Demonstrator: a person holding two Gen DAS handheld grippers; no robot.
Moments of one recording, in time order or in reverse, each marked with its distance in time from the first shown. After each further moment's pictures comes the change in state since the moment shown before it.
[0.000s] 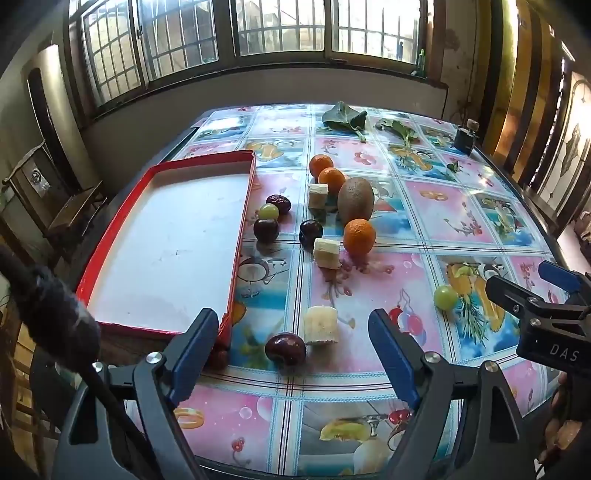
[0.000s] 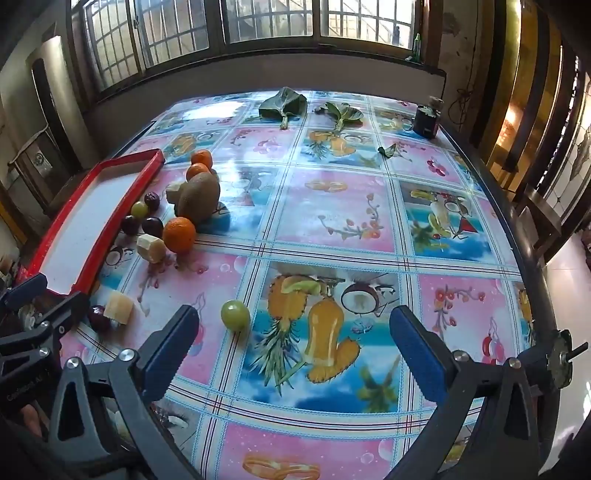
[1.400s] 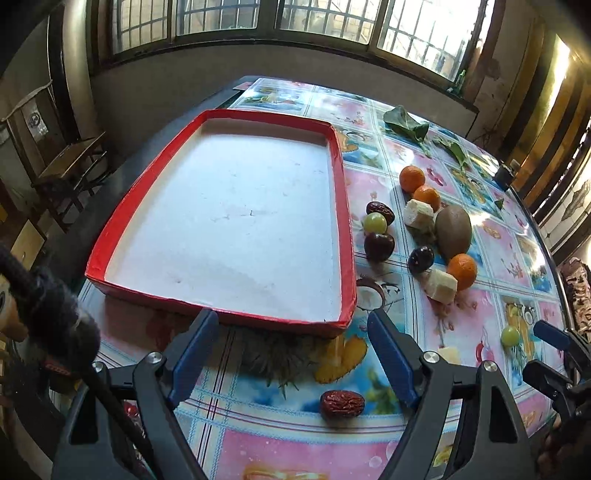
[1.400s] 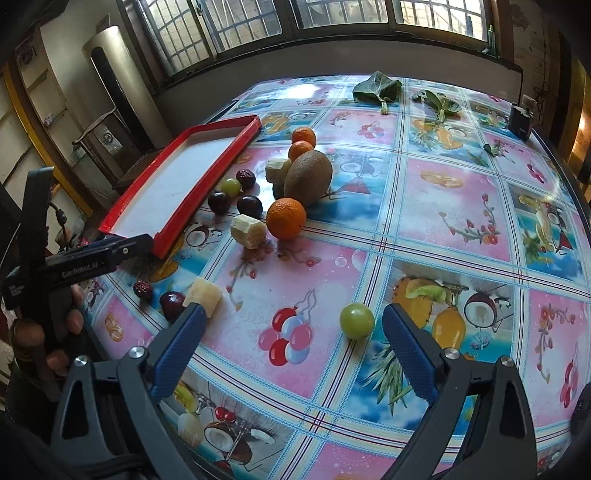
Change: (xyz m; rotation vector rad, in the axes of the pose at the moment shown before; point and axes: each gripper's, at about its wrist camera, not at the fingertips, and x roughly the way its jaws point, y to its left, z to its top) left arm 0.051 0.121 0.015 -0.155 0.066 -0.090; right arm 0.021 0.052 0.001 -0.087 0.055 0.331
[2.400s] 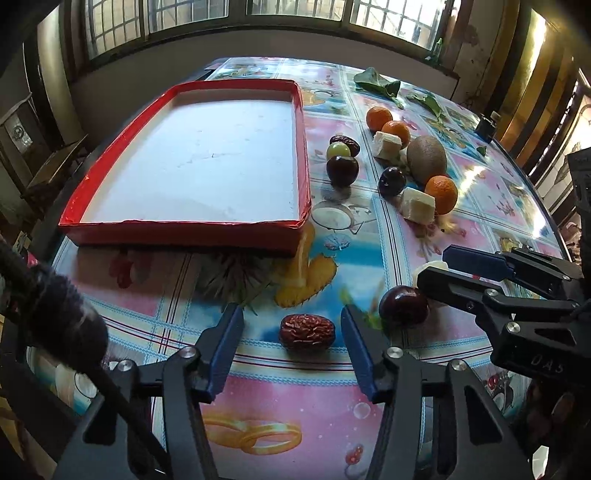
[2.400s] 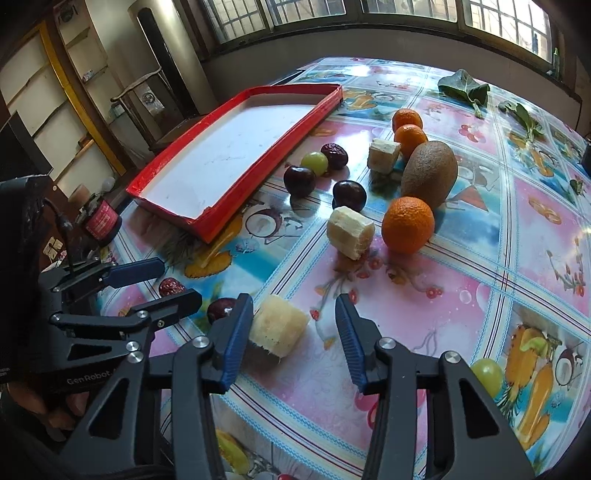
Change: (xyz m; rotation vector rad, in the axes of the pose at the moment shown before) left arm 0.010 -0.028 -0.045 0.082 0.063 -0.010; right arm 0.063 0.058 0.009 -0.156 0.074 0.112
